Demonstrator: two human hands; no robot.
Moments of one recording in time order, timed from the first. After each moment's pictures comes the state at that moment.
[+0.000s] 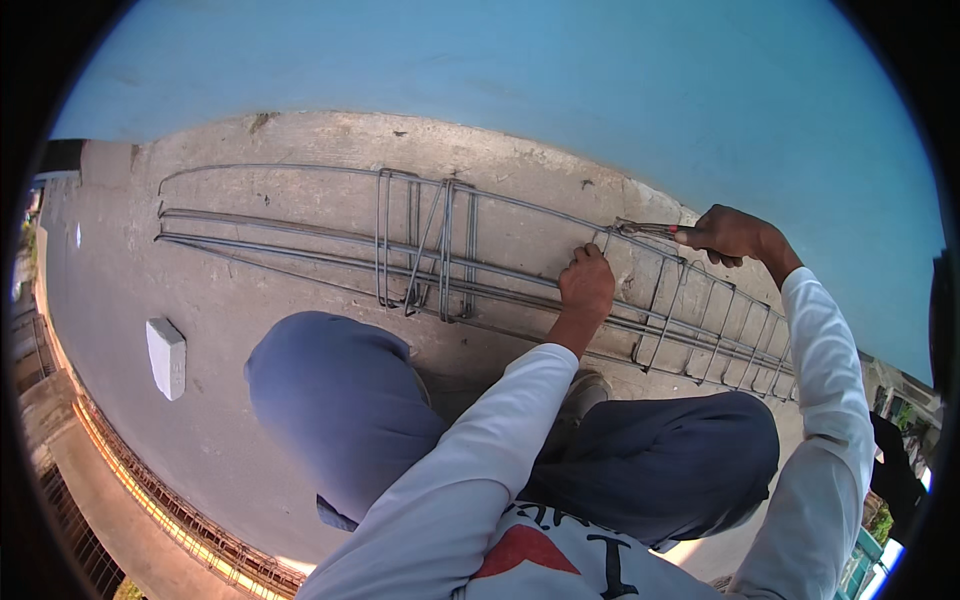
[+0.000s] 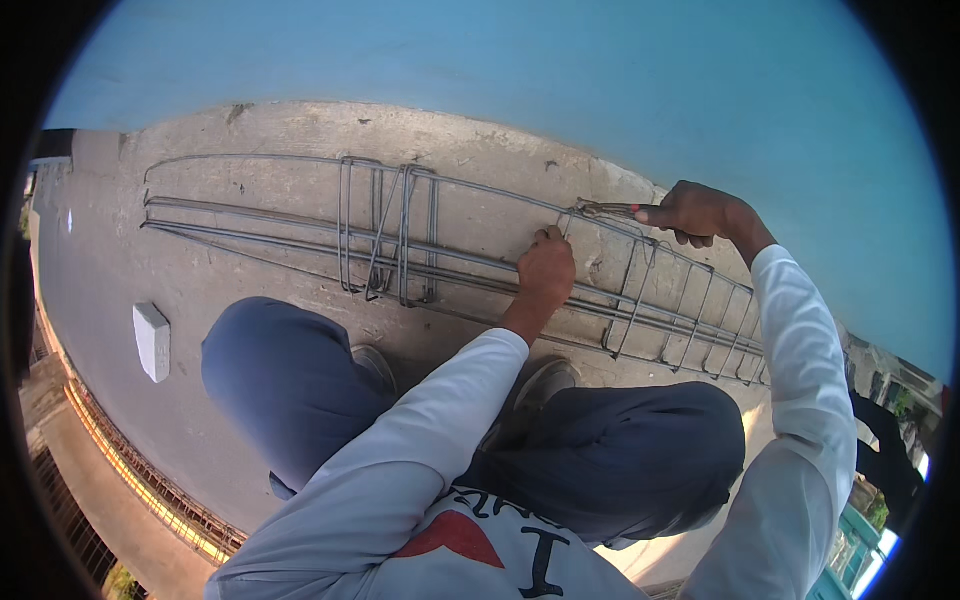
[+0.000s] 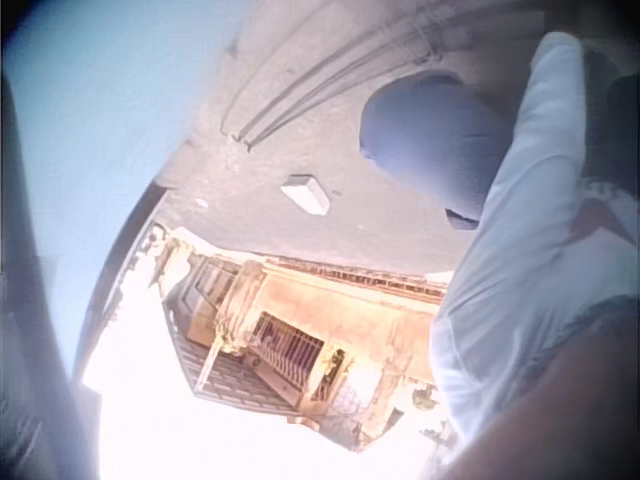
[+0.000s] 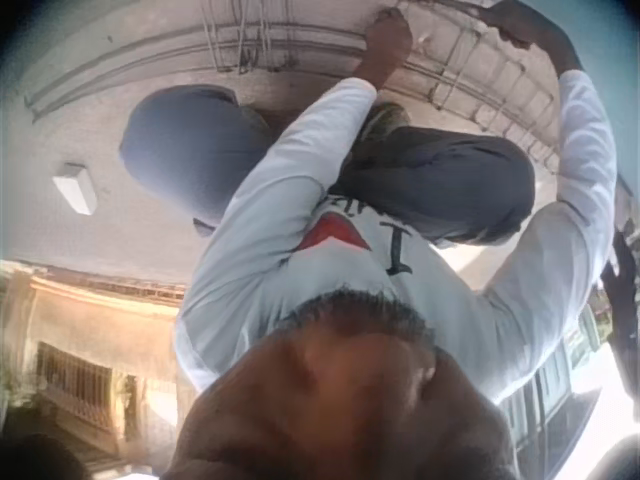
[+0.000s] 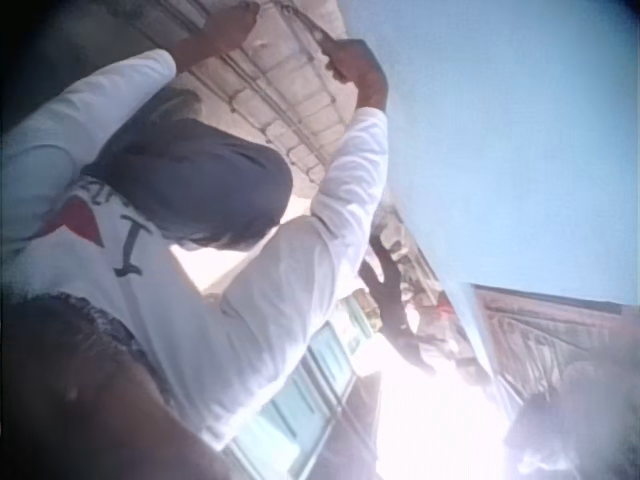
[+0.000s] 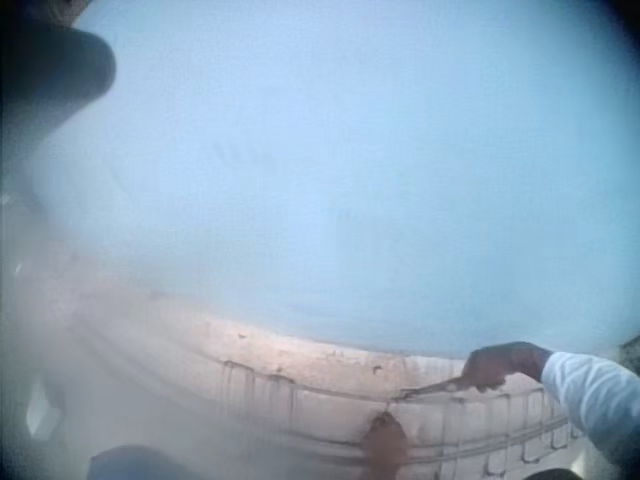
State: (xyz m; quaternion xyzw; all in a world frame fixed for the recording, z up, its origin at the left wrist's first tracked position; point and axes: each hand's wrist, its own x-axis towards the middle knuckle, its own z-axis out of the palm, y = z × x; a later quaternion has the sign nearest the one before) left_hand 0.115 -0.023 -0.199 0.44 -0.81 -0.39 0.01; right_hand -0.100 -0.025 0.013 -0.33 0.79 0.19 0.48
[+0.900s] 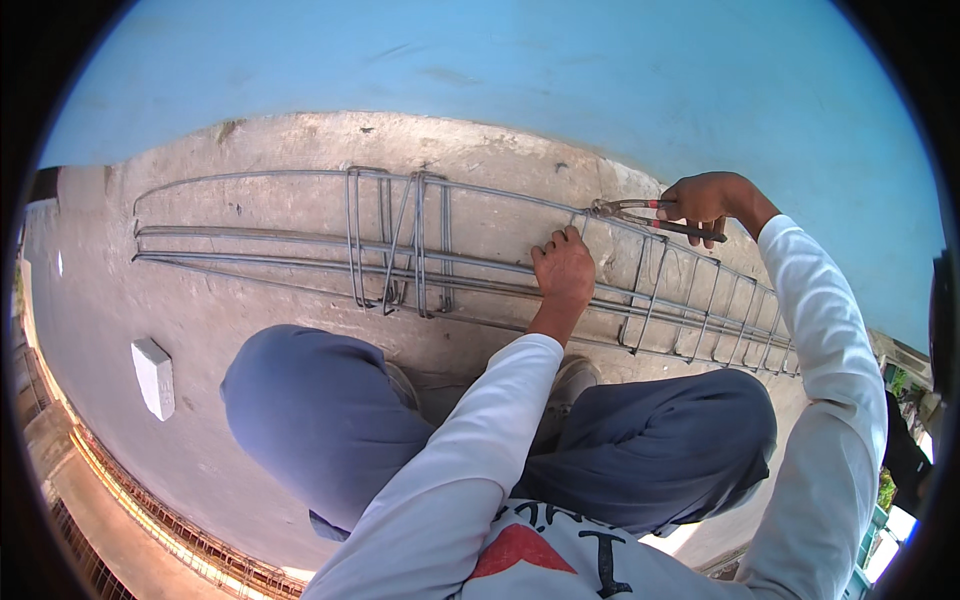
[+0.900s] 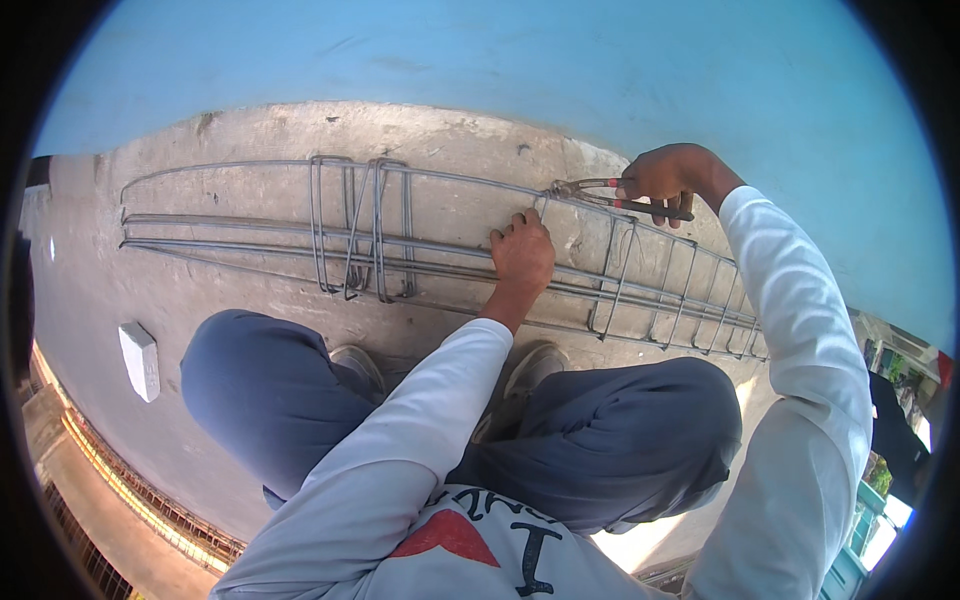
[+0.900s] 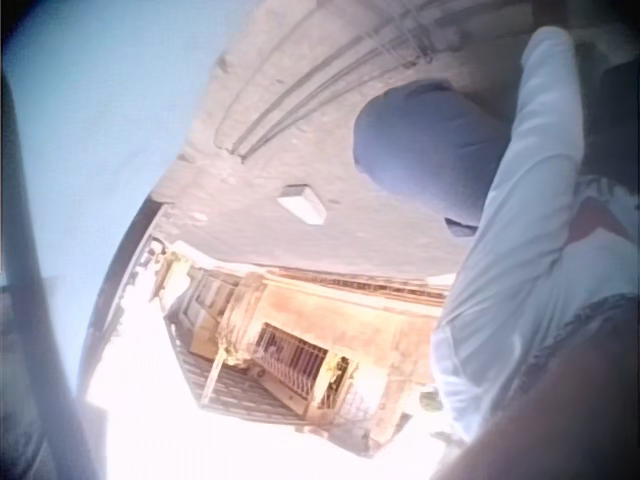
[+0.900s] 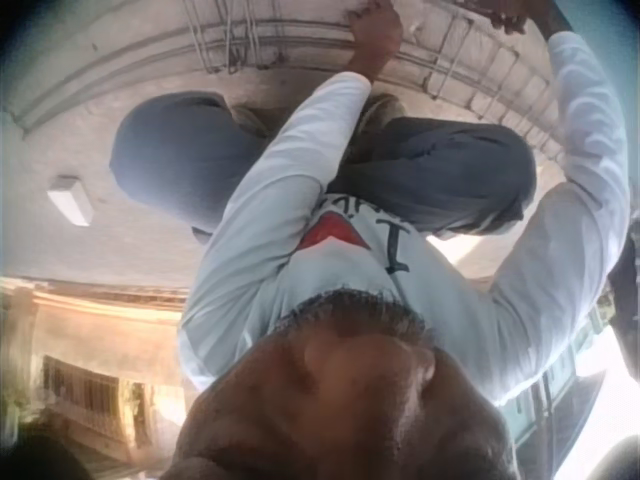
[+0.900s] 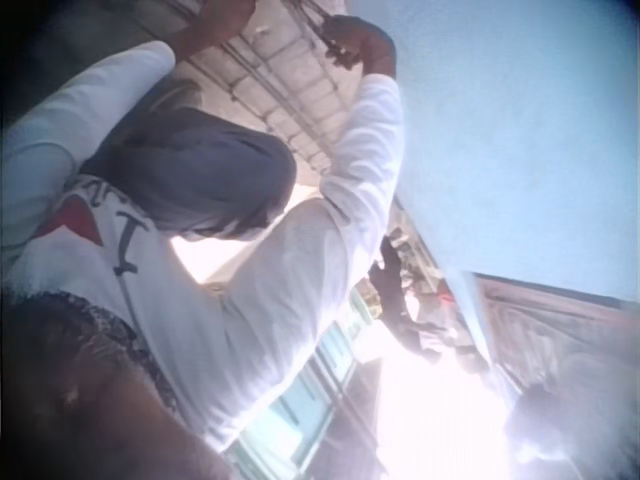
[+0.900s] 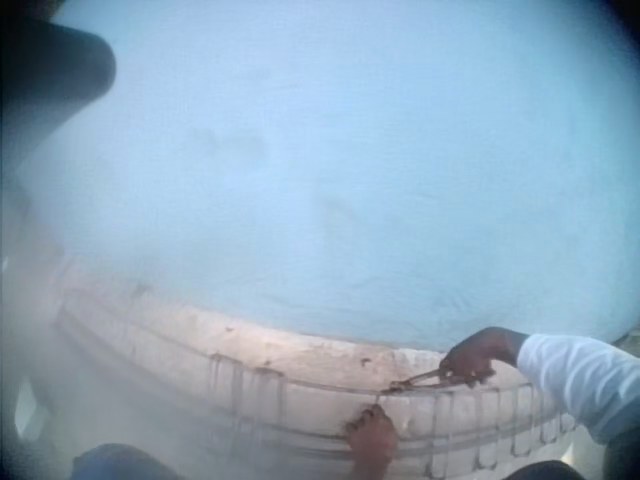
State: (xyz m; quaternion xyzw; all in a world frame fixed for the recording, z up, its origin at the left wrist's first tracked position) left_hand 0.127 -0.019 -0.197 0.44 -0.84 -0.33 -0.01; right_hand -0.091 -0.048 0.007 -0.25 0.75 0.27 0.56
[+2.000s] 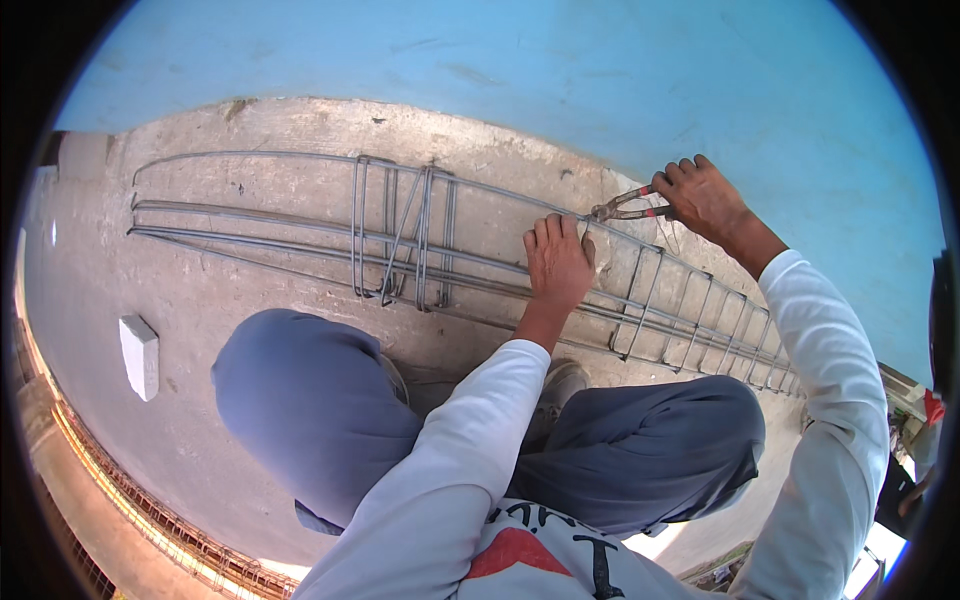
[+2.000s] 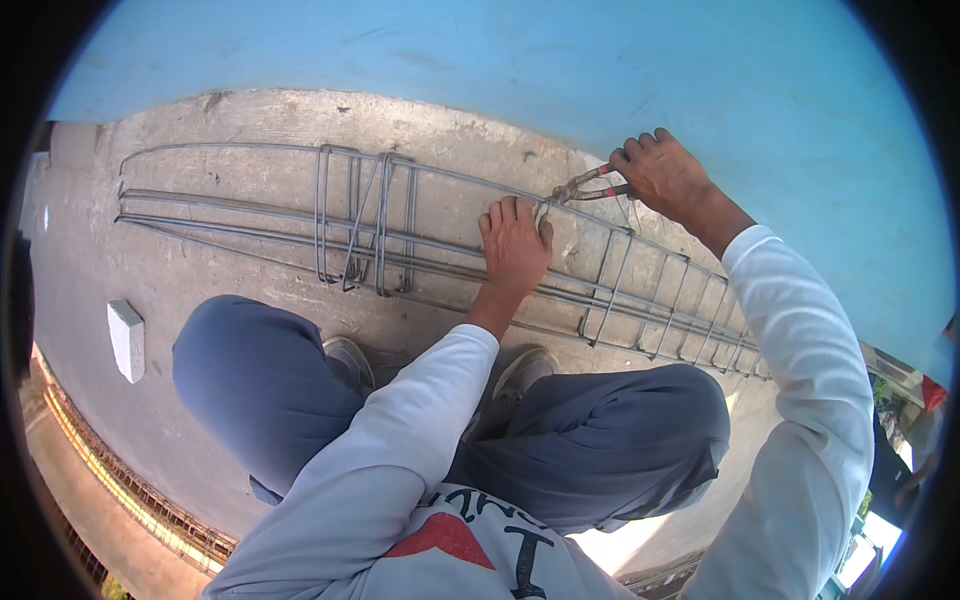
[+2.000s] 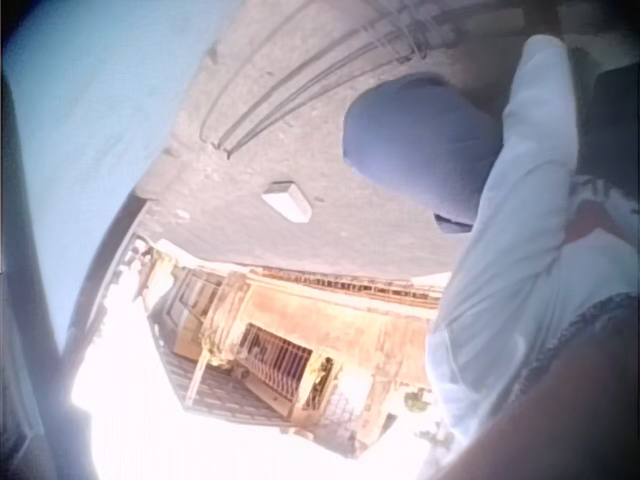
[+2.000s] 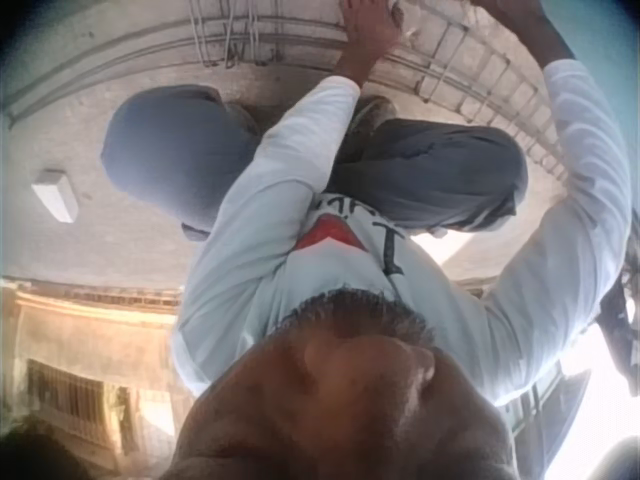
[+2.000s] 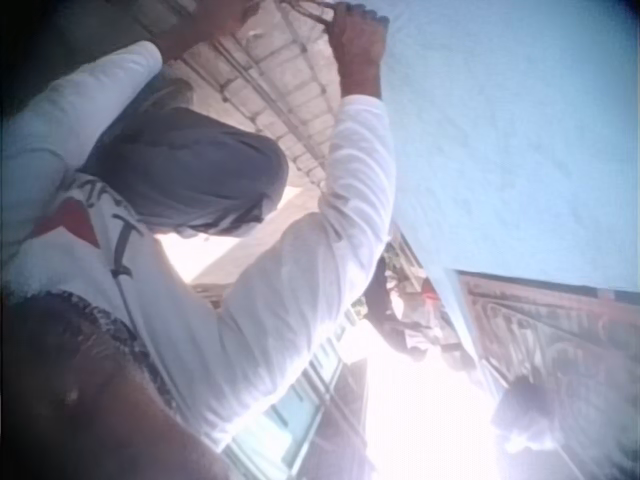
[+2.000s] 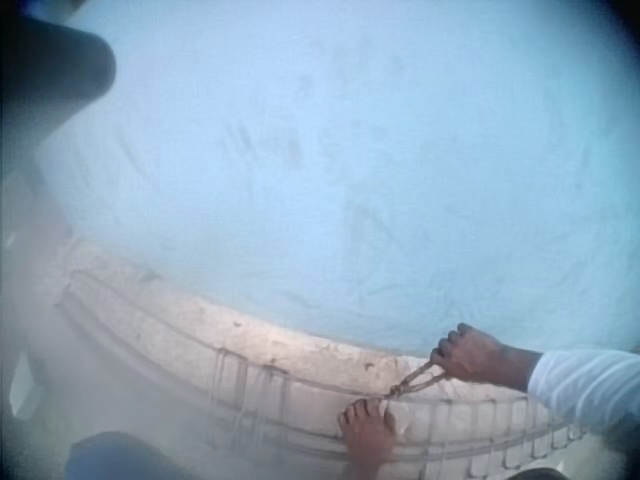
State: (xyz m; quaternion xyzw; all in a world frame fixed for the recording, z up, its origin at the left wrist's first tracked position) left_hand 0.141 -0.040 -0.157 0.41 -0.83 -0.35 0.15; right_hand -0.077 -0.022 0.005 -0.74 0.56 0.37 -0.04
